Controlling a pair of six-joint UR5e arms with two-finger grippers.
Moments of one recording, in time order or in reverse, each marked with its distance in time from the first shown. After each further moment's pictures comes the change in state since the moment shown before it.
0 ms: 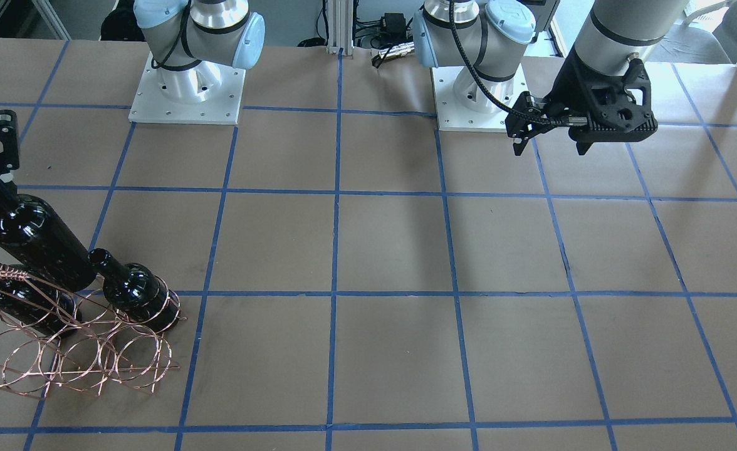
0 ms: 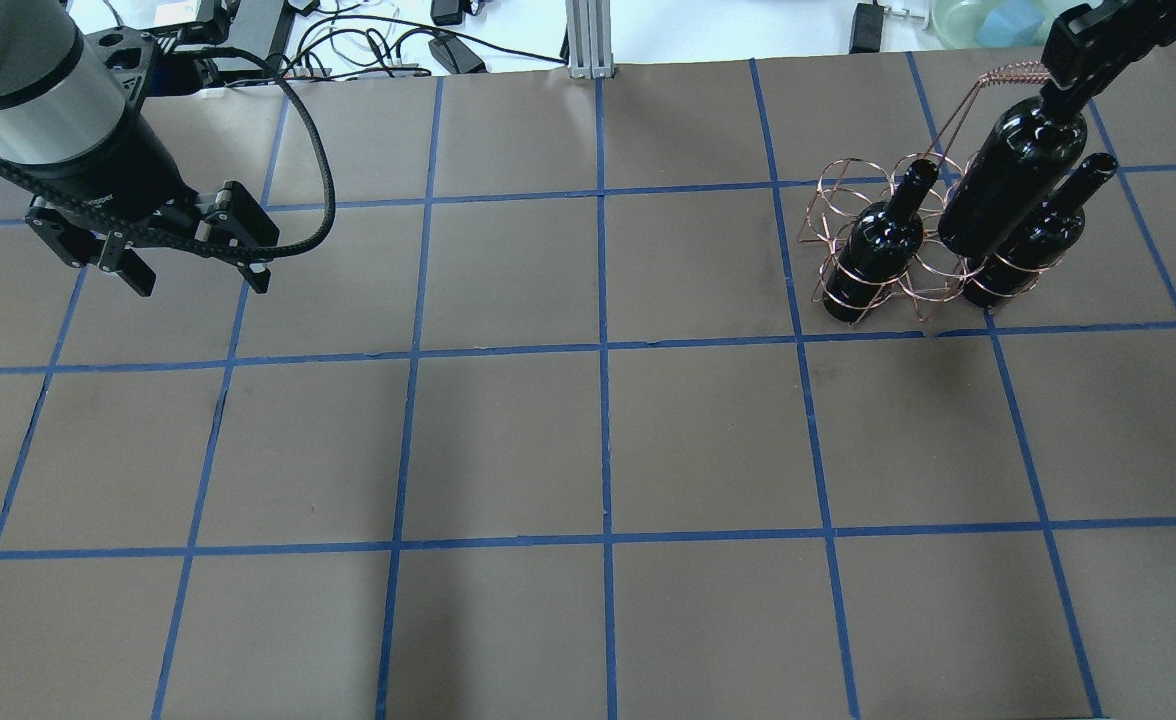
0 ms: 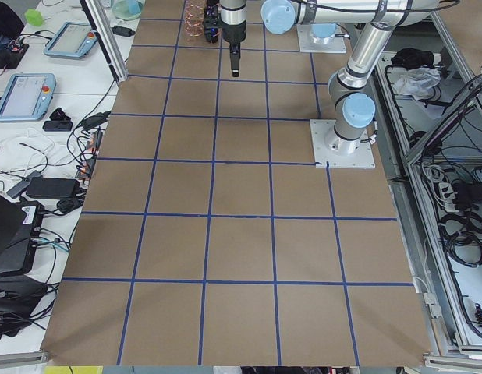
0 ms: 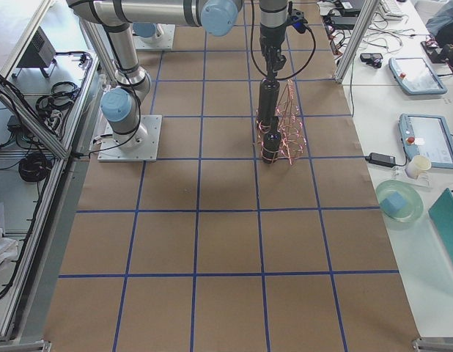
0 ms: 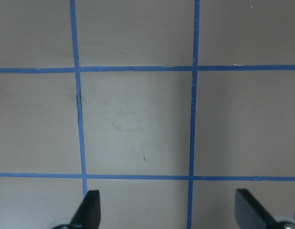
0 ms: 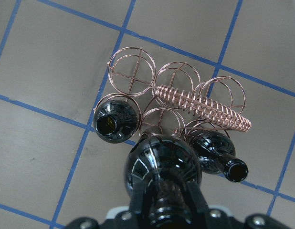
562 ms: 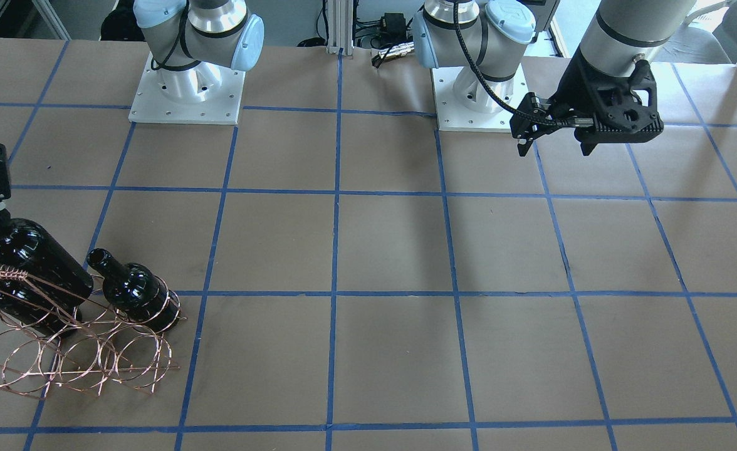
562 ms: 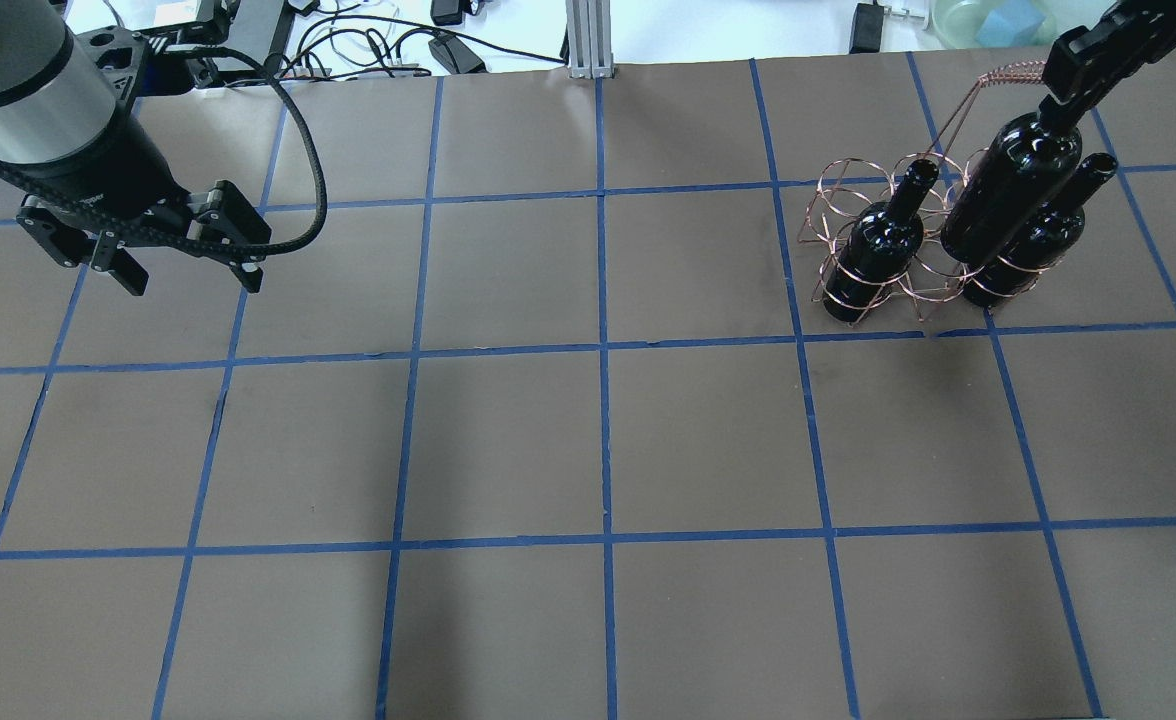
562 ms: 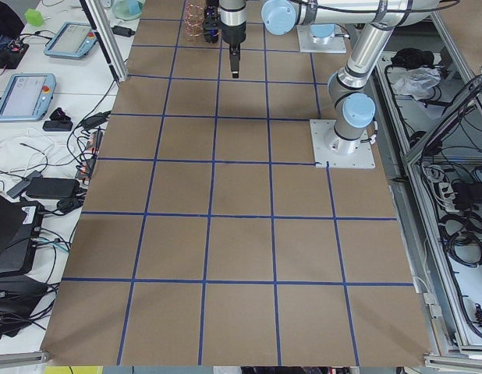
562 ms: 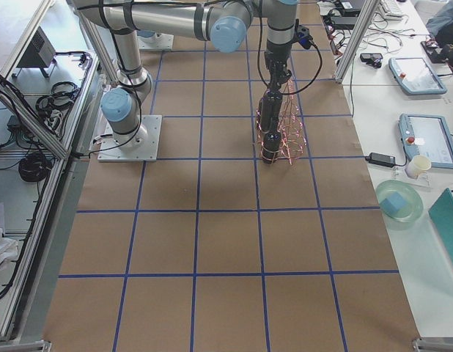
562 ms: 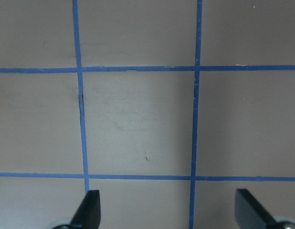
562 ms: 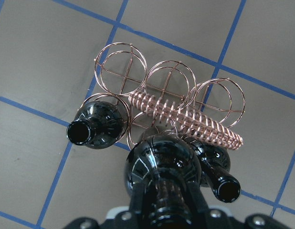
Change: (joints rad) left arm 0.012 0.000 0.000 0.000 0.002 0.008; right arm -0.034 0.044 0.011 -0.037 0.019 -0.036
